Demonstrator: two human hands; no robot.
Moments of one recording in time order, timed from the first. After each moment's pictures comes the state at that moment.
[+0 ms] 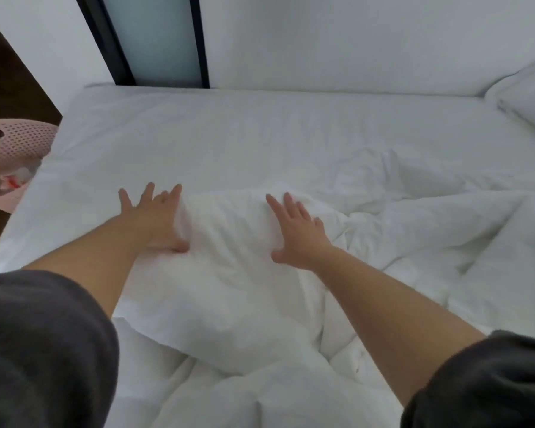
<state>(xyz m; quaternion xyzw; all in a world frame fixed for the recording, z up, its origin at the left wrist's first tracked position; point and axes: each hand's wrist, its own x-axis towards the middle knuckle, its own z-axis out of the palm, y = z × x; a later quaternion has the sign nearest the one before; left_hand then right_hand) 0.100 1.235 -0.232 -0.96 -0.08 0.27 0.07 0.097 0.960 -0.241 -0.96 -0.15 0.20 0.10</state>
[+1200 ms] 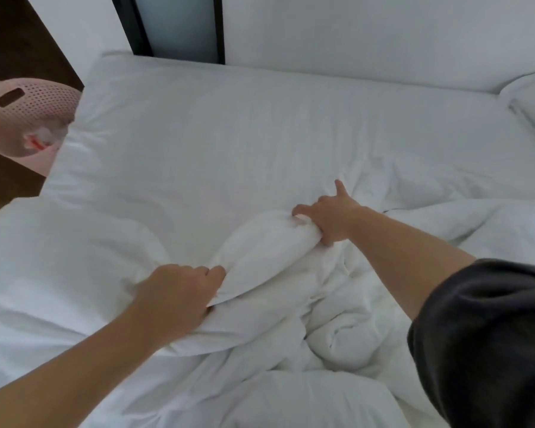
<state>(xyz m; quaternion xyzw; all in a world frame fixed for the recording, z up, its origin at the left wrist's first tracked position) -0.070 1.163 -0.152 -0.98 0.20 0.04 -0.03 0.121 0.917 -0.159 -0.87 -0.33 0.28 -0.22</state>
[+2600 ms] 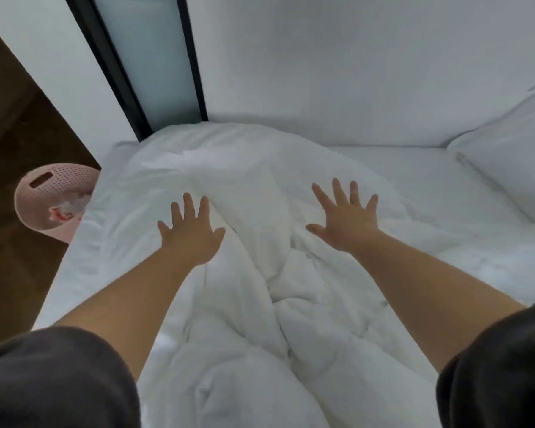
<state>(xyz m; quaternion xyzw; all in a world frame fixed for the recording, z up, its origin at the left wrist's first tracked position) 0.095 1.106 -0.010 -0.97 -0.14 0.20 -0.08 0.159 0.836 0.002 -0.98 -0.12 0.14 -0.07</state>
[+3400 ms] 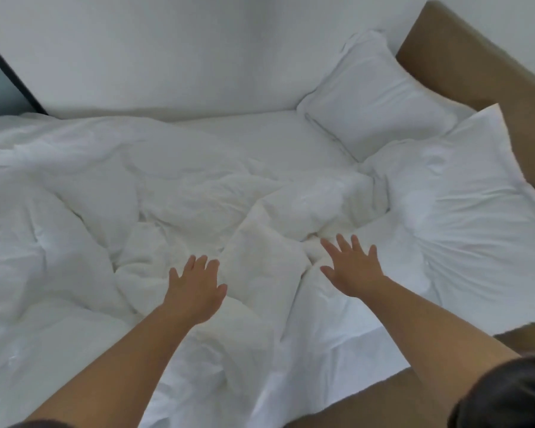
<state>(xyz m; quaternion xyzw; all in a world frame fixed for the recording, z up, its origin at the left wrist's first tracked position) -0.059 0.691 0.013 -0.96 0.05 0.28 -0.08 -0.047 0.392 0.022 -0.96 0.01 0.28 -0.09</state>
